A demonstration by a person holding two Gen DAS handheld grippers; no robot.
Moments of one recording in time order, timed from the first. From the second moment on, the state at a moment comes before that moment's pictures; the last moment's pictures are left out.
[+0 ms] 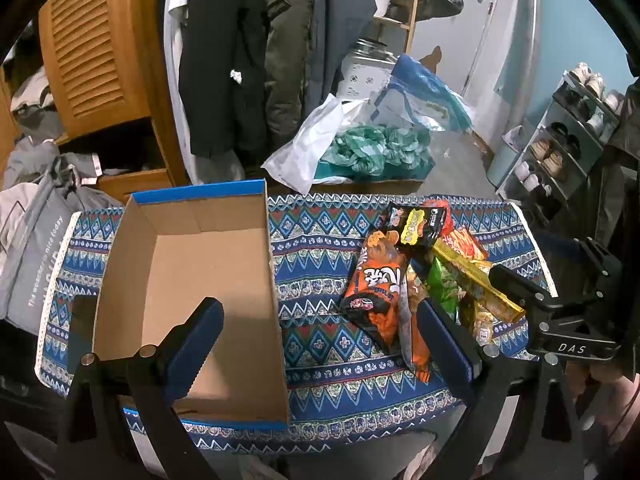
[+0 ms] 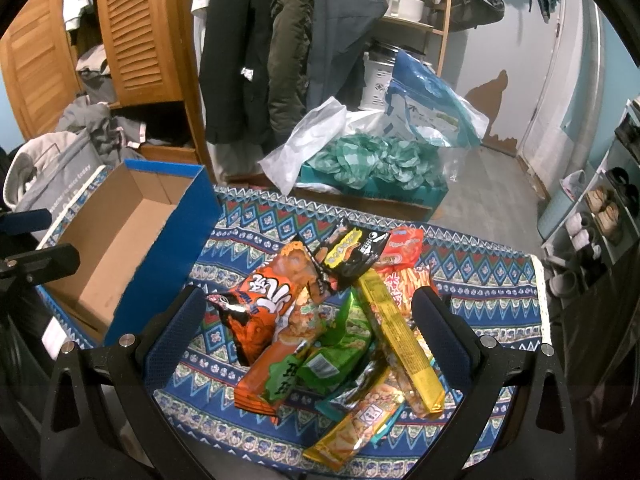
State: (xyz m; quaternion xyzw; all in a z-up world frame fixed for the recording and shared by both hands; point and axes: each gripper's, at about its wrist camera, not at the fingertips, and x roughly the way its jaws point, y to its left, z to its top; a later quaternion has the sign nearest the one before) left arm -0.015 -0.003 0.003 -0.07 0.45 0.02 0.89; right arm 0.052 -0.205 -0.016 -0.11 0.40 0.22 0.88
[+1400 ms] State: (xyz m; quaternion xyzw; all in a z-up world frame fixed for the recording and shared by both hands) left arm 0.033 -0.010 -0.039 -0.09 0.51 0.02 0.86; right arm 0.088 -0.232 -0.030 -0.12 0.42 0.21 0.87
